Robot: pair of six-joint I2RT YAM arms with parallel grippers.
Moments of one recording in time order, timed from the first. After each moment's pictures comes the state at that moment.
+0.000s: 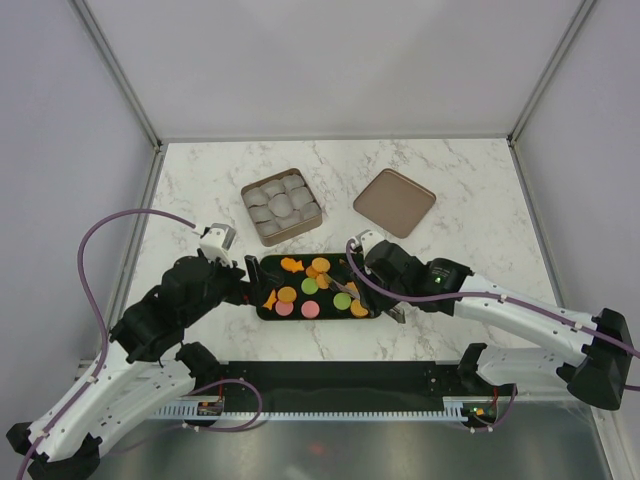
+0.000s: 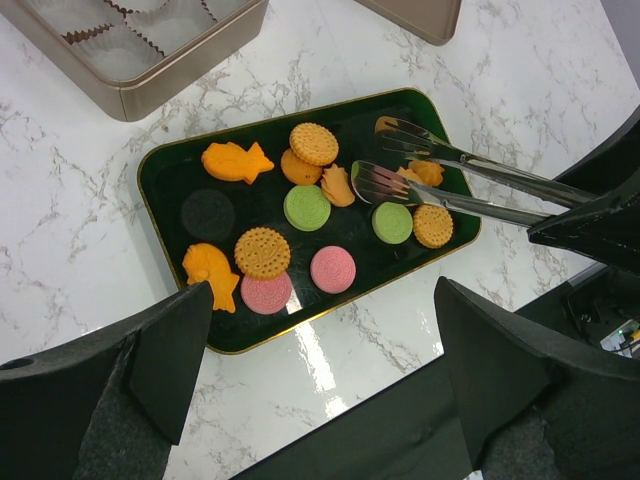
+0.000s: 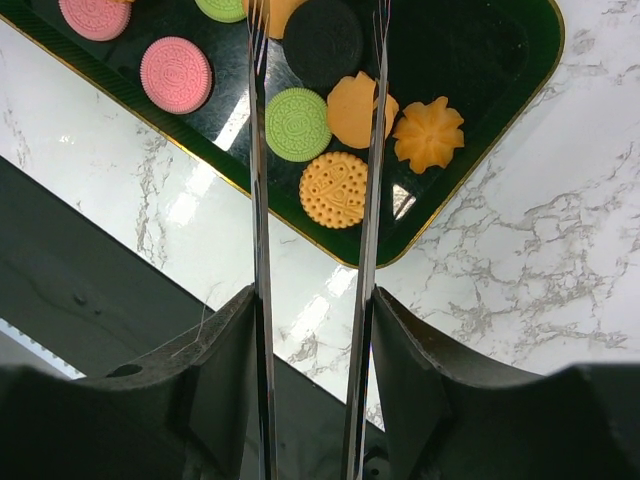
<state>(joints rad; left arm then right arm) -0.72 0.52 0.76 -0.69 -0.12 -0.46 0.99 1.15 0.93 -0.72 0.12 0.37</state>
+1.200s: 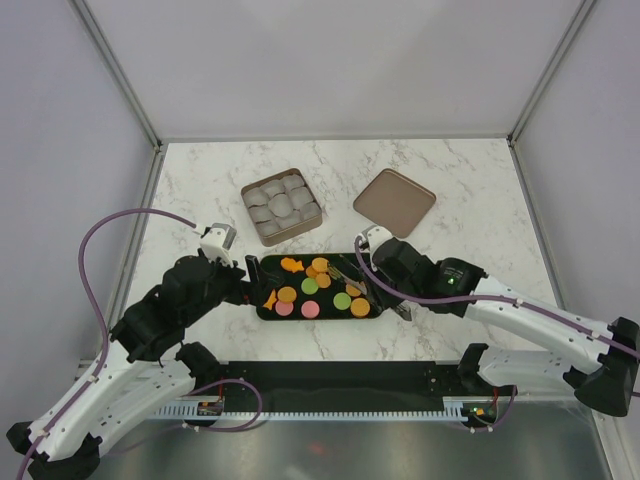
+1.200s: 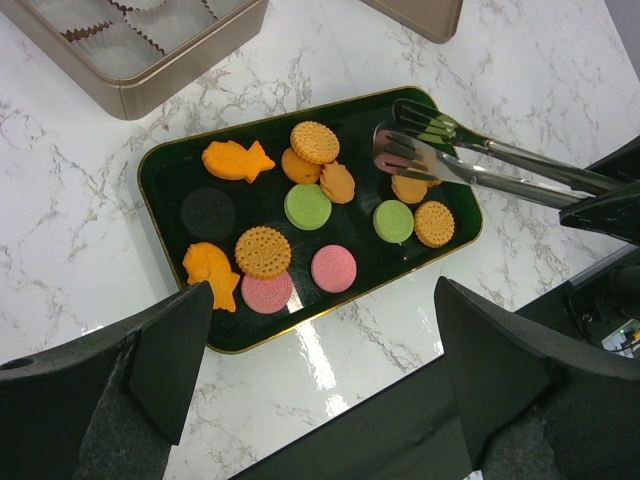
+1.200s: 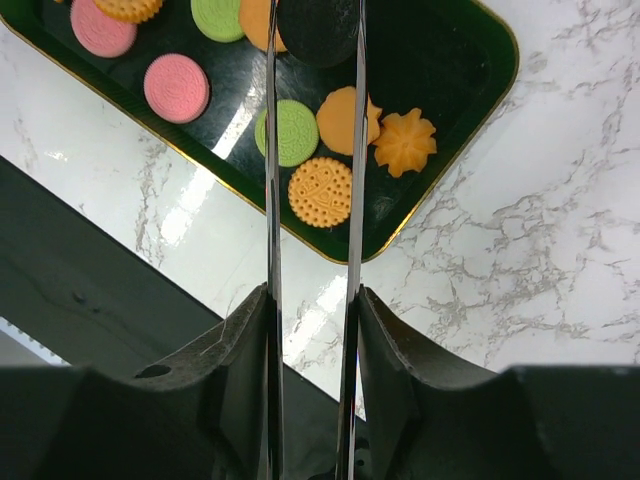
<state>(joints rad) -0.72 0.53 0.76 -0.69 -0.12 -0.46 0.99 1.11 0.95 -0.76 0.15 0.34</state>
